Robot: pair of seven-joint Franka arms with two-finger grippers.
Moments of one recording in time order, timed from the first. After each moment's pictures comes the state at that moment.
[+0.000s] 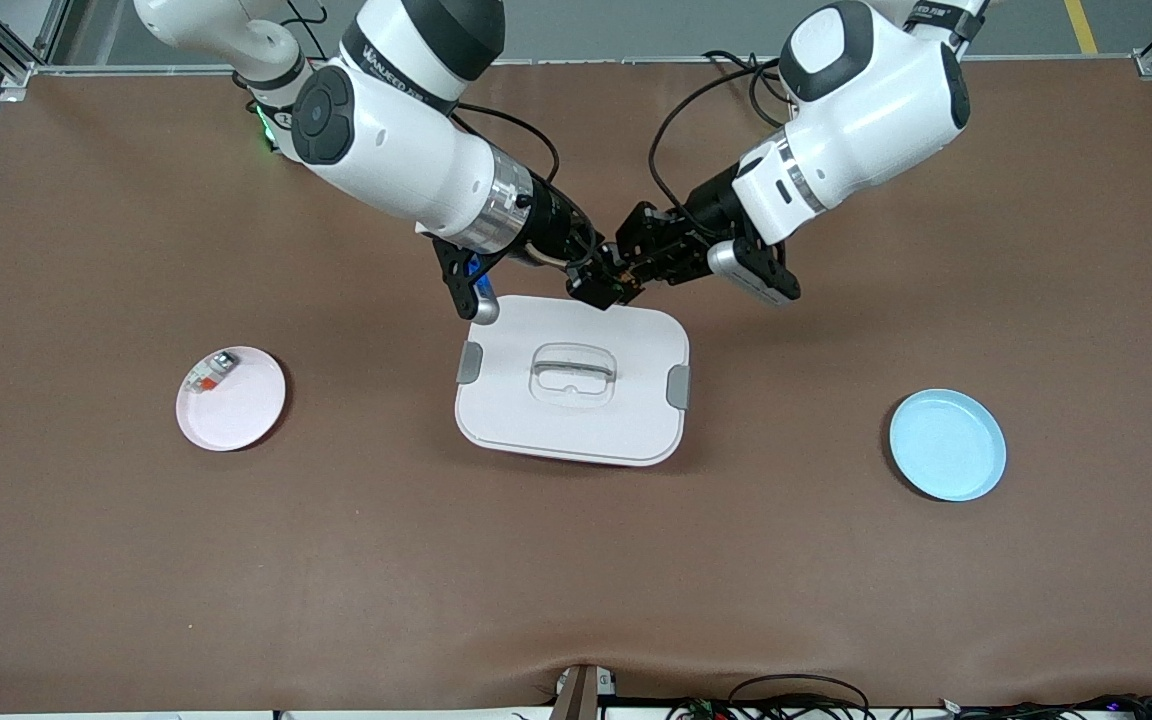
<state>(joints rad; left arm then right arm) 0.05 0.06 -0.66 -1.93 -0.86 2.46 -0.09 0.68 0.40 -0.01 -1.33 0.62 2.02 1.59</state>
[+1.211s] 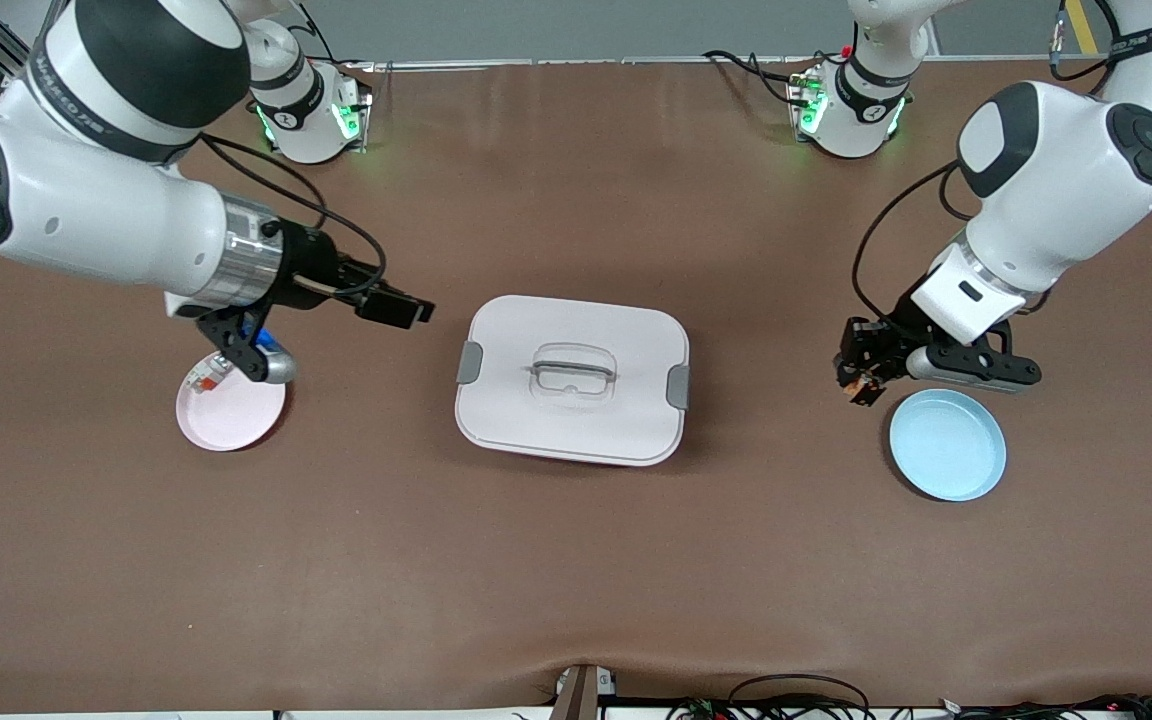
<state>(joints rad) 0.40 0.10 -0.65 -1.93 -0.14 2.26 -0.05 0.36 0.32 -0.04 -1.31 0.49 1.56 0.87</state>
